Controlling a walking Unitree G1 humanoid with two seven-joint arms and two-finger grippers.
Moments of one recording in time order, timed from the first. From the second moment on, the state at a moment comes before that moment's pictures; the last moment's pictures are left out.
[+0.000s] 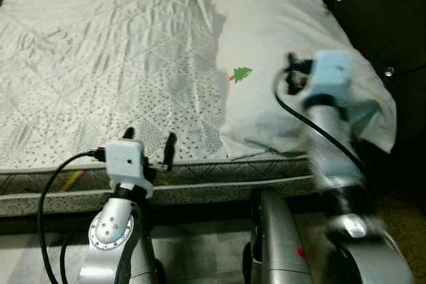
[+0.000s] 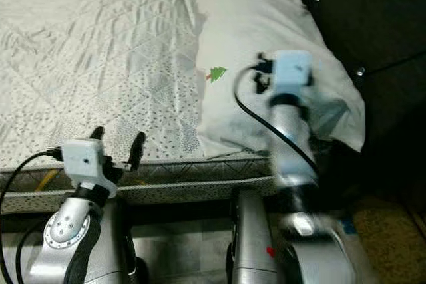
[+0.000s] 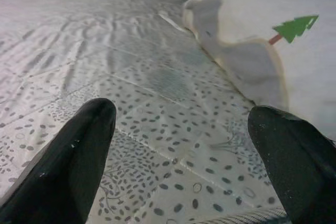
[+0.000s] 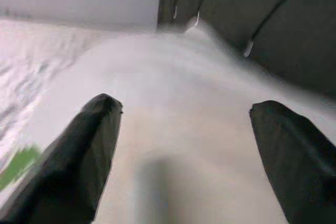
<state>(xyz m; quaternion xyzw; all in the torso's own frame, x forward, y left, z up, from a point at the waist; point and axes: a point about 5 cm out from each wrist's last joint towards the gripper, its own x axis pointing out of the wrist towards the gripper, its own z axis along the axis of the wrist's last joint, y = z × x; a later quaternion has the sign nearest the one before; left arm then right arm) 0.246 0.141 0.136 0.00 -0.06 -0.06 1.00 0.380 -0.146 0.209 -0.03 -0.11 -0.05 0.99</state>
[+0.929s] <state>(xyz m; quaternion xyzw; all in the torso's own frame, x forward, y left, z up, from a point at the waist) 0.272 0.160 0.145 0.03 -0.08 0.03 1.00 0.357 -0.123 0.188 0.06 -0.15 0.04 0.99</state>
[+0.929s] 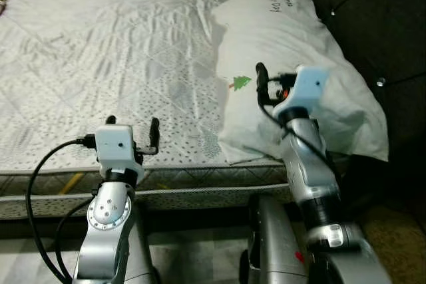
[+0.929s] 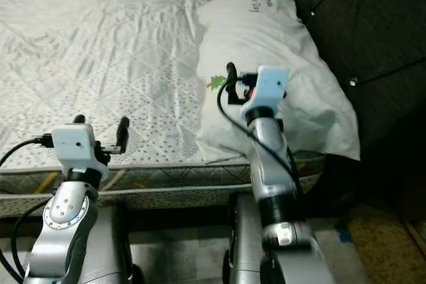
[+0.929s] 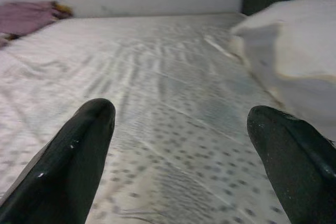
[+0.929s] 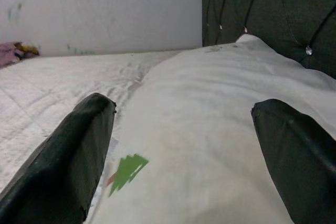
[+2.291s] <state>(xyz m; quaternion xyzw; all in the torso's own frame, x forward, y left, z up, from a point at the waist) 0.325 0.174 0.170 0.05 -0.17 0.06 0.98 0.351 -0.151 0.186 0.09 -0.16 -0.01 0.98</state>
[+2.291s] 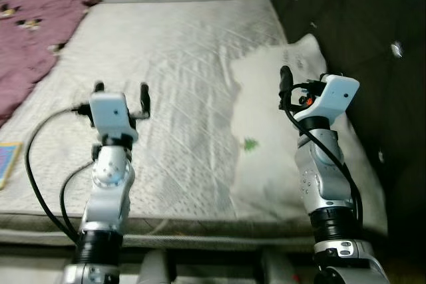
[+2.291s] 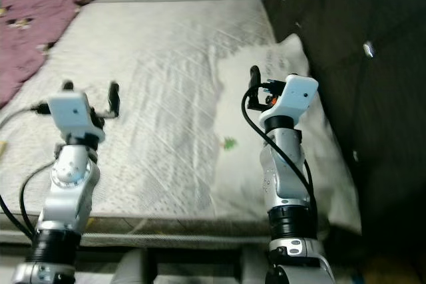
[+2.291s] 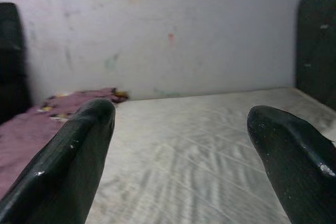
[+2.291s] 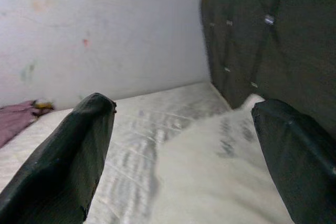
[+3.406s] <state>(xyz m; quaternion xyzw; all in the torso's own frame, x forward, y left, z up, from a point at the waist) 0.310 0.167 0.147 0.04 -0.12 0.05 0.99 0.329 -0.136 0.156 0.07 -0.11 -0.01 0.99</state>
